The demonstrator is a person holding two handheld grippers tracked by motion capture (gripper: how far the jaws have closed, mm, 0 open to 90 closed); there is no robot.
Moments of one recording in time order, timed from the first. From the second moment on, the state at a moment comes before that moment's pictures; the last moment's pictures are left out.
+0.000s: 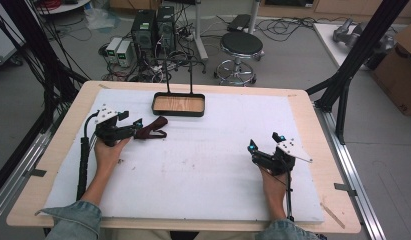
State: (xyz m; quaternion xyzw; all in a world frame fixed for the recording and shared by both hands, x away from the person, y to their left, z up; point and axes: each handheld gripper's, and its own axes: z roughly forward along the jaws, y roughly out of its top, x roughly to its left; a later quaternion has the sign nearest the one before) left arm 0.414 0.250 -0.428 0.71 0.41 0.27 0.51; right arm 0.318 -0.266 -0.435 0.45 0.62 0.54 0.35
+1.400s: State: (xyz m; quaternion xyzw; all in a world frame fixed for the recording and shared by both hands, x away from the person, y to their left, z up) left arm 0.441 0.220 -0.444 0.80 0.39 0.18 0.41; right arm 0.318 -0.264 -0.436 0.44 0.63 0.53 0.34
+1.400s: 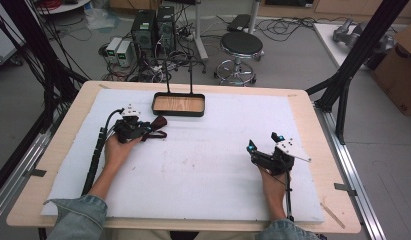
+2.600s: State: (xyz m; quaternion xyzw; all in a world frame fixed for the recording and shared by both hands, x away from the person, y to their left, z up) left arm 0.466 0.229 -0.338 0.70 0.34 0.25 0.57; right arm 0.319 -0.266 -0.436 0.45 0.63 0.54 0.34
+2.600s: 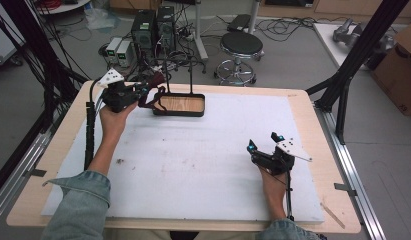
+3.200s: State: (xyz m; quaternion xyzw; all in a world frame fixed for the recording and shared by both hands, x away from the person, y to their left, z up) left arm 0.481 0.241 -0.326 0.66 0.37 0.25 0.61; right arm 0.320 -0.266 -0.436 0.45 0.63 0.54 0.33
